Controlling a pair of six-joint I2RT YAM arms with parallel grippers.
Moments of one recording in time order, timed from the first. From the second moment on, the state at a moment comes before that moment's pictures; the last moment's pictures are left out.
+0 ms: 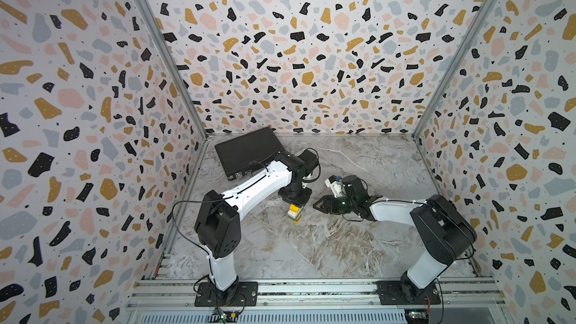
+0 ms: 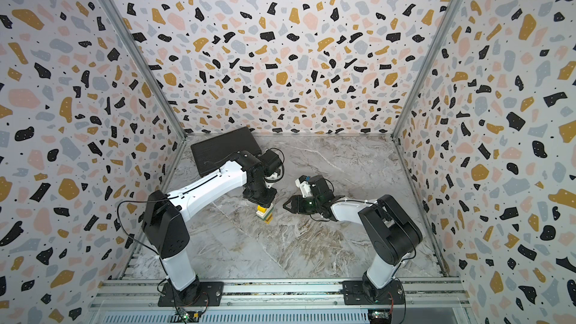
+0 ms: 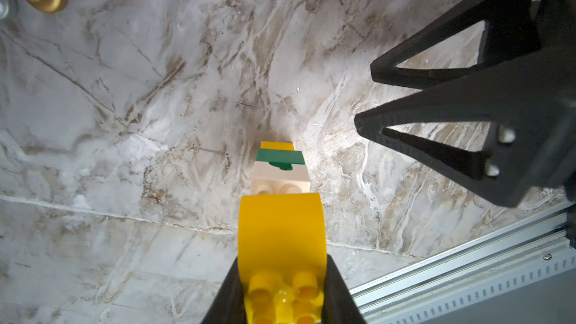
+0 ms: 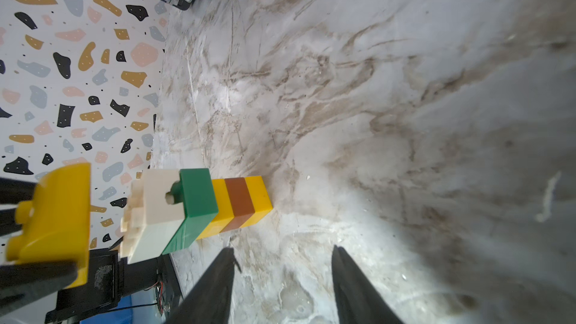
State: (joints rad) left arm -0.71 1.81 1.62 -1.28 0.04 -0.22; right arm 0.60 1.68 0.77 0.16 -0.58 0.62
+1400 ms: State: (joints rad) left arm -0.71 1.85 1.57 -1.24 0.04 -0.20; right arm 0.62 1.72 0.79 0.16 -0.62 0.61
